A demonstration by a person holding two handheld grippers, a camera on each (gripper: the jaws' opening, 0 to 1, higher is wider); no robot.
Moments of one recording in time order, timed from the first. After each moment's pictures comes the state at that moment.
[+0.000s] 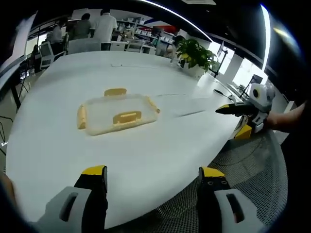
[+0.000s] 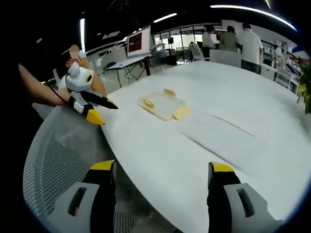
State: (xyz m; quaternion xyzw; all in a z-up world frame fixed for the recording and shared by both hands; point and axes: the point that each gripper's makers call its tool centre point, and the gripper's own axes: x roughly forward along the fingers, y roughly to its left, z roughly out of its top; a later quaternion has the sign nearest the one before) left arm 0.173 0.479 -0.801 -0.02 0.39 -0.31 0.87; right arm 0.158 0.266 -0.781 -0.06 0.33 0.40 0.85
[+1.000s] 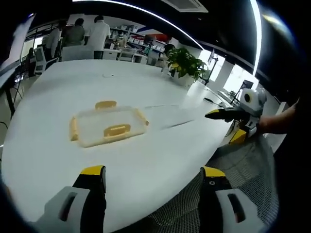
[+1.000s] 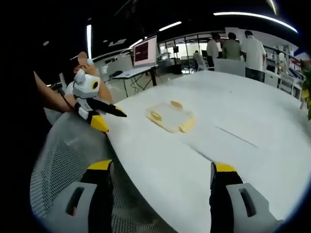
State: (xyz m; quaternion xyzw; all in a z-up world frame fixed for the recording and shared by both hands) left arm 0.175 0.466 -0.778 -0.04 0.34 -0.34 0.88; right arm 0.156 0.279 -0.759 -0.04 0.29 0.43 0.86
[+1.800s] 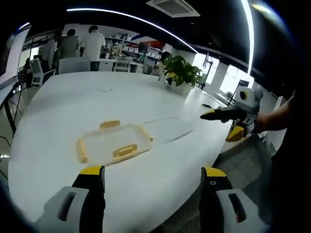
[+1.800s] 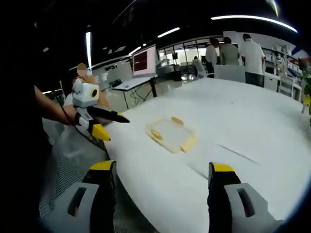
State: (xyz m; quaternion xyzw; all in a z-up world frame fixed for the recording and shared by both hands) left arm 0.205 0.478 -0.753 -0.03 0.31 -0.36 0.88; right arm 0.187 0.309 -0.731 -0.02 0.26 0.43 0.86
